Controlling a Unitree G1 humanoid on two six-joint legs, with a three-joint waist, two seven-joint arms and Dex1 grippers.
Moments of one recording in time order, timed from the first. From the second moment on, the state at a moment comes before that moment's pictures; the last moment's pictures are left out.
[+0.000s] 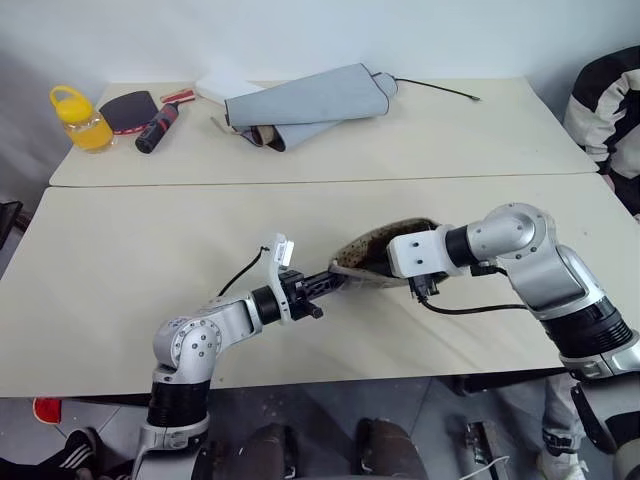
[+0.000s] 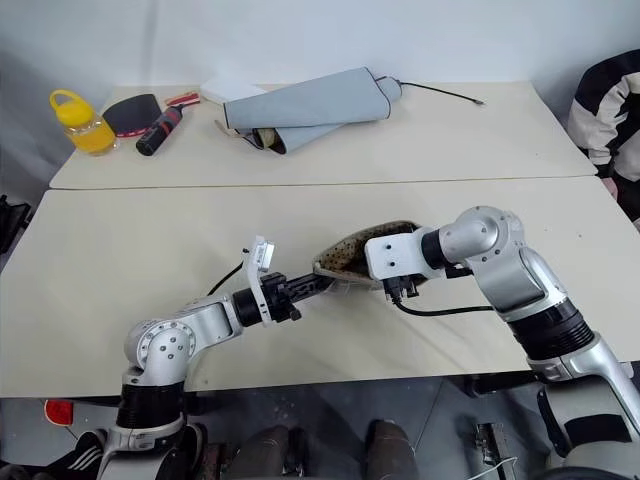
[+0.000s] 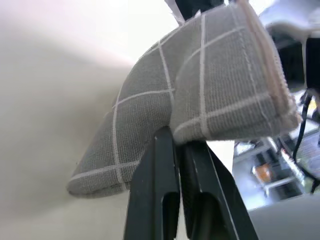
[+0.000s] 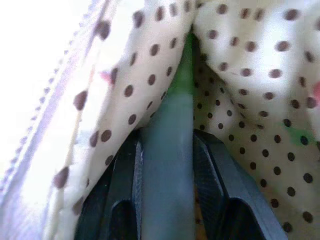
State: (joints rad) left arm -0.38 0.14 0.10 -0.23 -0.84 1.11 -0.34; right arm -0.73 -0.77 0.35 -0.04 -0.14 0.13 1.31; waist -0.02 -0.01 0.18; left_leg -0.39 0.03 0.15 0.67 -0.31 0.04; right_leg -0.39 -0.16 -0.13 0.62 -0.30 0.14
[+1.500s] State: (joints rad) left arm -0.39 0.37 -0.01 -0.18 -0.37 0.45 -0.46; right arm -0.81 -0.70 0.18 0.00 0.15 0.18 1.25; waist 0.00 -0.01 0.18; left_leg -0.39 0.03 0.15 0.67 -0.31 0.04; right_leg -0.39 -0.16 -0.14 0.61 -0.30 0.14
